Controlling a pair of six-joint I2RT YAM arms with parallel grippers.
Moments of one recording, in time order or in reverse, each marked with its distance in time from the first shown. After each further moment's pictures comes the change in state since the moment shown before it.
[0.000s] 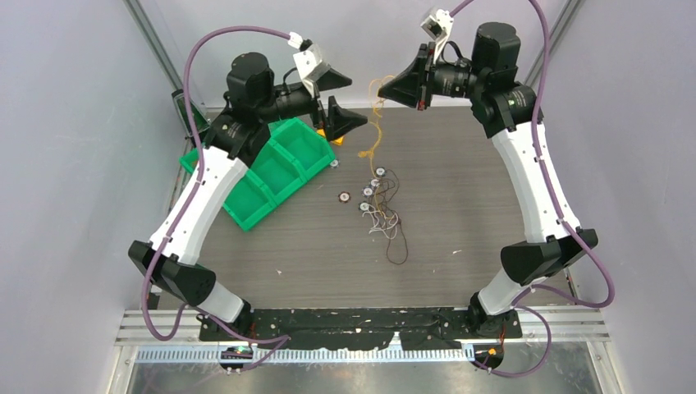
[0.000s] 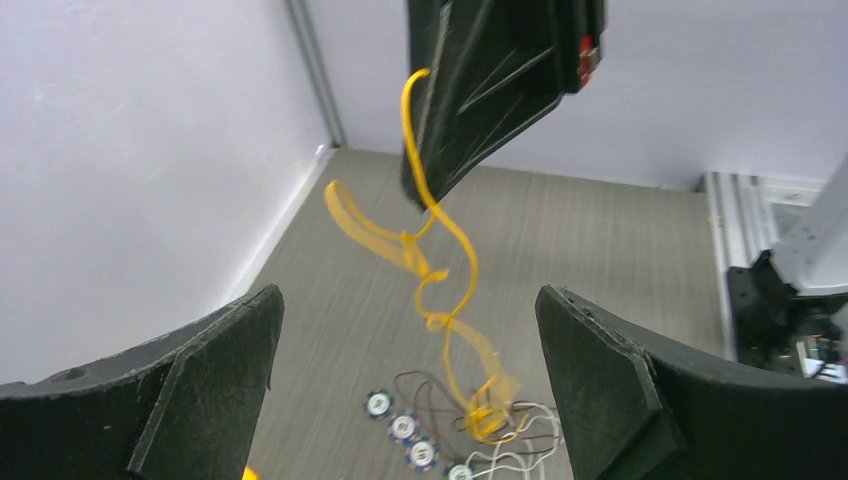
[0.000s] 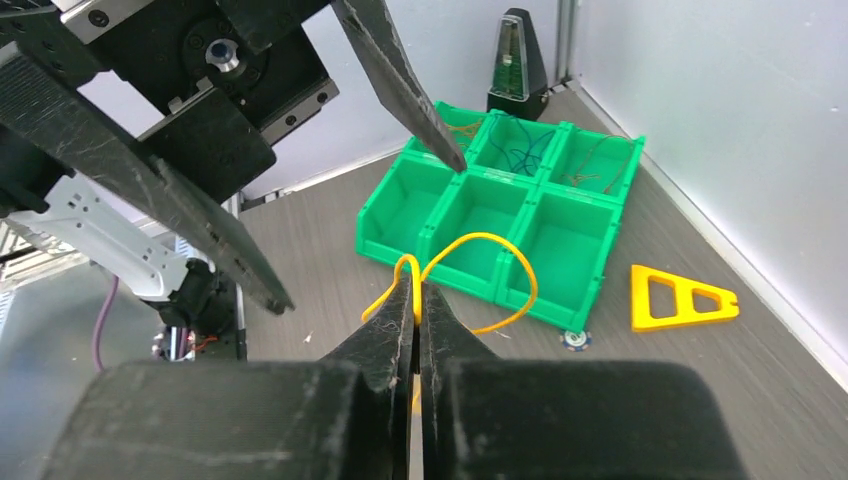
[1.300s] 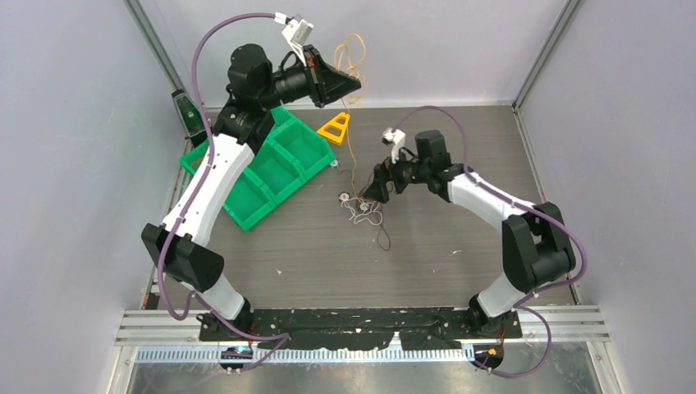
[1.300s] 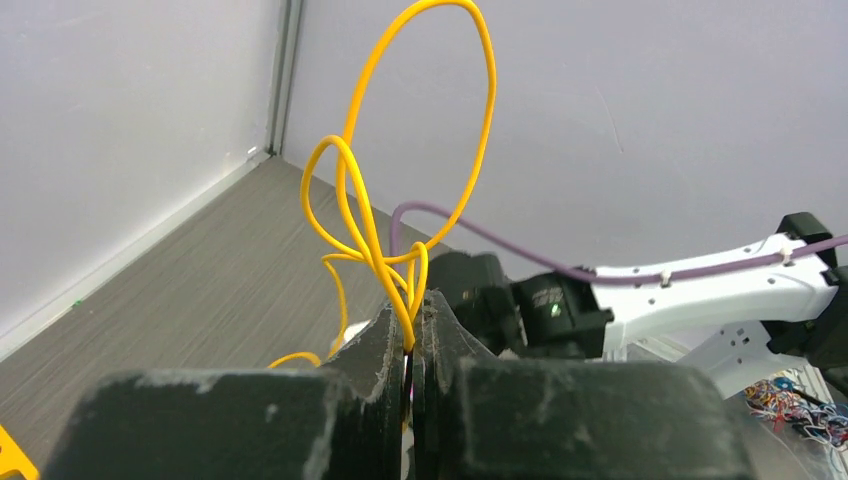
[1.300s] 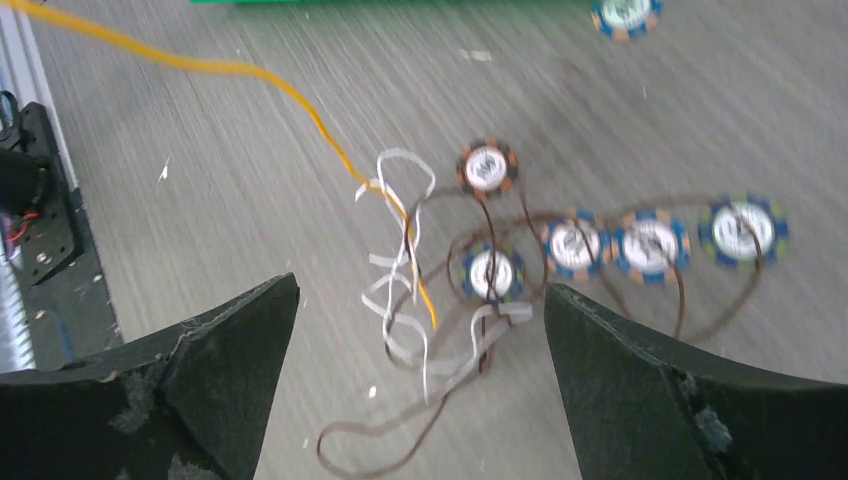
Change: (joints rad) left arm 0.053 0.100 0.017 0.223 0.004 -0.552; right arm 0.076 -0.069 -1.012 0.402 0.267 -0.130
